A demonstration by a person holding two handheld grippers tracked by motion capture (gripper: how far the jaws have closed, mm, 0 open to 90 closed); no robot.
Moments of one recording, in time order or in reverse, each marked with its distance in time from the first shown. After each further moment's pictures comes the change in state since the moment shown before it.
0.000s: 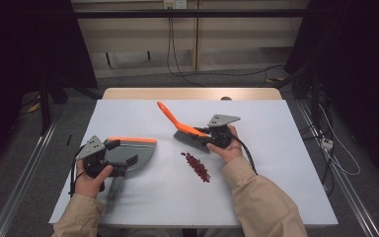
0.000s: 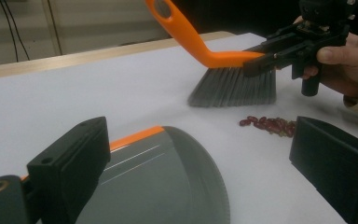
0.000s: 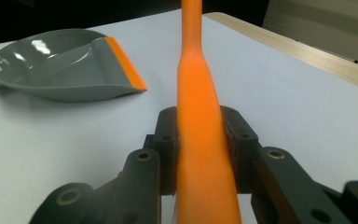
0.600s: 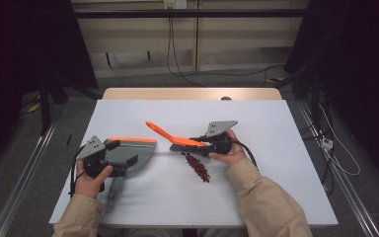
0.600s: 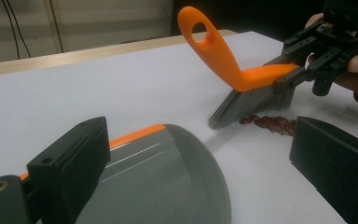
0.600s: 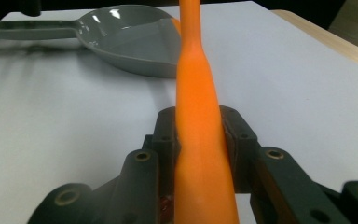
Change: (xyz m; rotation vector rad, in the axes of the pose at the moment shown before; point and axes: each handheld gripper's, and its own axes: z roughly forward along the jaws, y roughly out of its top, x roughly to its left) left arm 0.000 0.000 0.000 0.006 0.005 -0.005; right arm 0.016 -0.001 -0.008 0.044 0.204 -0.157
